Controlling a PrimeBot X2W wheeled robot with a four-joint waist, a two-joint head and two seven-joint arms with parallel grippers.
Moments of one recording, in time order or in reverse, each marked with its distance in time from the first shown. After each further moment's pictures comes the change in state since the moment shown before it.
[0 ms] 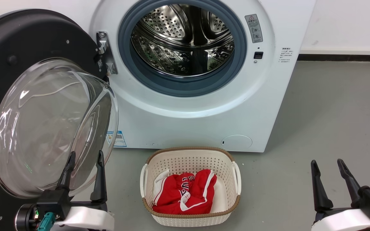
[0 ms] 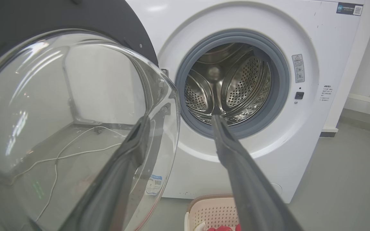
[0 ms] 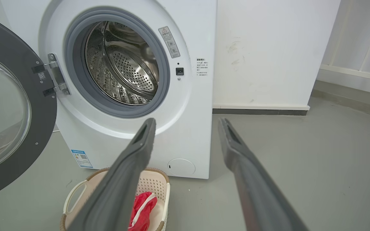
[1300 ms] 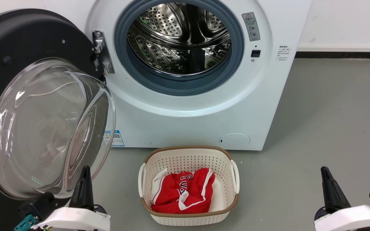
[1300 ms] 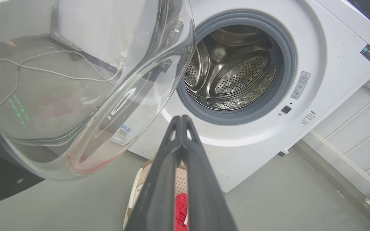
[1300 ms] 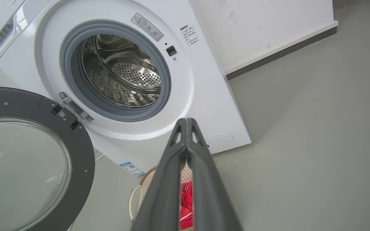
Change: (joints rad) left arm -0.004 -0.028 0.035 0.102 -0.422 -0.032 0.112; right arm -0.031 0.001 -0.005 0.120 0.448 0.000 0.072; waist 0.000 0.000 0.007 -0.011
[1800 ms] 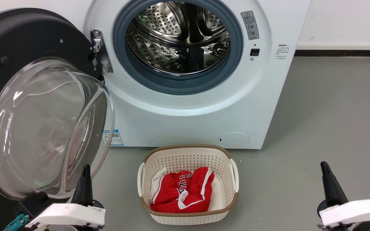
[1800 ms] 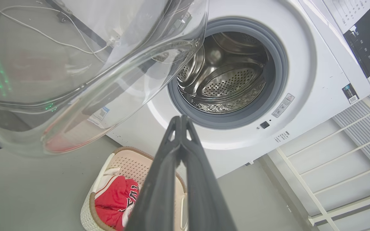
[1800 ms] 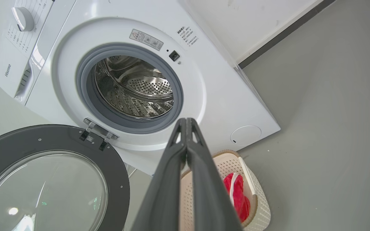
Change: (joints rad) left arm -0.025 -0.002 0.007 0.021 -0.256 -0.005 0.062; right arm -0.044 0.000 -0.006 0.034 0.254 0.000 0.041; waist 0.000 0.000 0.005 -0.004
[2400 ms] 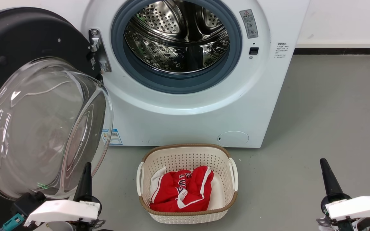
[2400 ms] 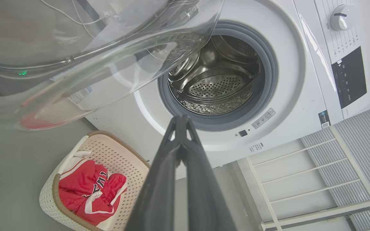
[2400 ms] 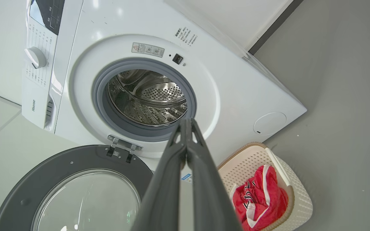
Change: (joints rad) left arm -0.024 -0.001 0.010 0.021 -0.225 -0.007 0.057; right arm -0.033 0.000 -0.007 0.031 0.228 0.000 0.036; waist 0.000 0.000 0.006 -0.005
